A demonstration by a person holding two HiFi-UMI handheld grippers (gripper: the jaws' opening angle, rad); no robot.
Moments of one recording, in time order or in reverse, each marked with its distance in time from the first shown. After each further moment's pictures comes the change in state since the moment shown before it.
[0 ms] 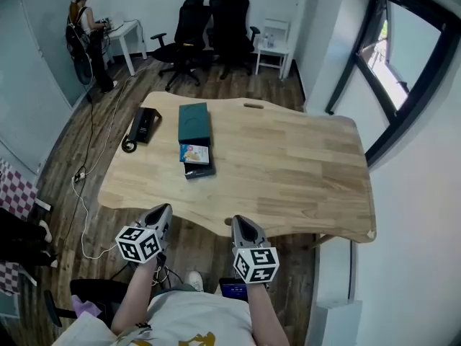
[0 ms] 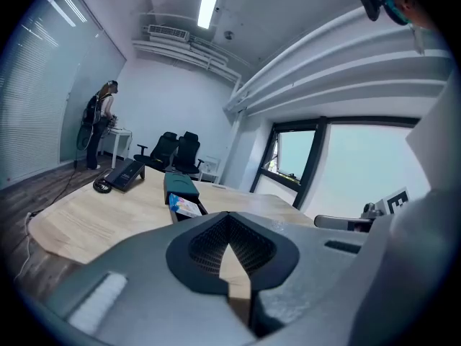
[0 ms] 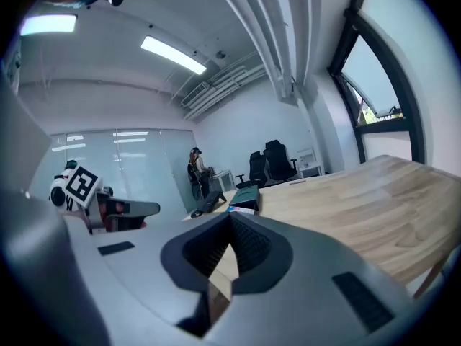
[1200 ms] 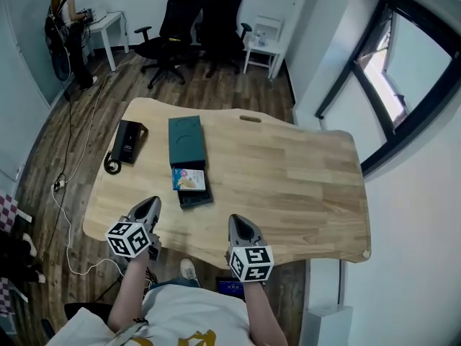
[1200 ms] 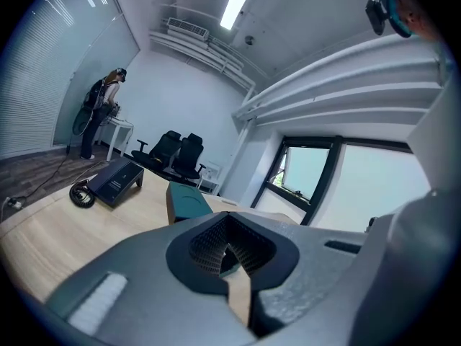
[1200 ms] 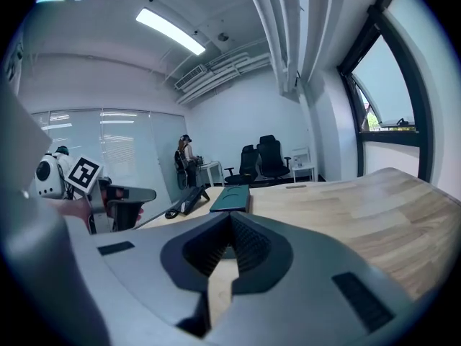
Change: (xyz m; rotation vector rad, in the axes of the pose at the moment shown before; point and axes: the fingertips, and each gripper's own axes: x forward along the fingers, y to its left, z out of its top) left arm 0.118 0.121 0.068 -0.114 -0.059 -0.052; right arm 0.145 -0.030 0.035 -0.067 0.076 -0.095
